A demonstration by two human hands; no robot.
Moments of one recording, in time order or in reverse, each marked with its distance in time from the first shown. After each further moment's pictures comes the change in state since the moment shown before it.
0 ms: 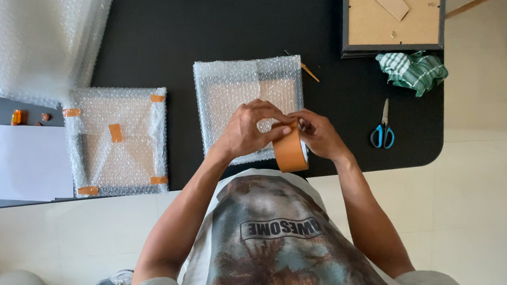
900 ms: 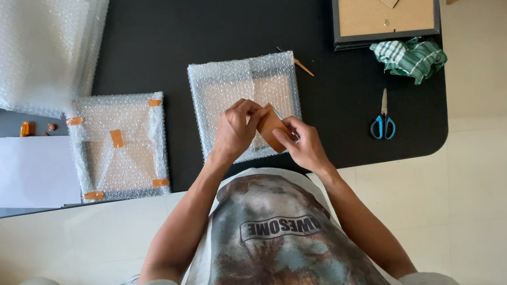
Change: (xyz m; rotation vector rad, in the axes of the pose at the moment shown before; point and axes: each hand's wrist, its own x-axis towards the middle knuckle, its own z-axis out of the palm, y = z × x) left_hand -0.015 -0.039 0.036 0.205 0.247 -0.190; right_hand -0.027 0.019 0.043 -0.102 0.242 -0.027
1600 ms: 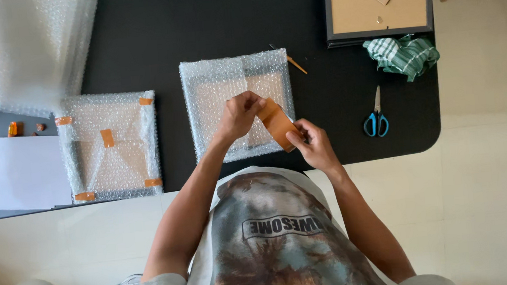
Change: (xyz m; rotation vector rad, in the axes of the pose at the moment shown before) left_hand 0.026 -0.053 0.060 -0.225 -0.108 -0.298; right_hand -0.019 0.039 -0.030 0.088 0.014 0.035
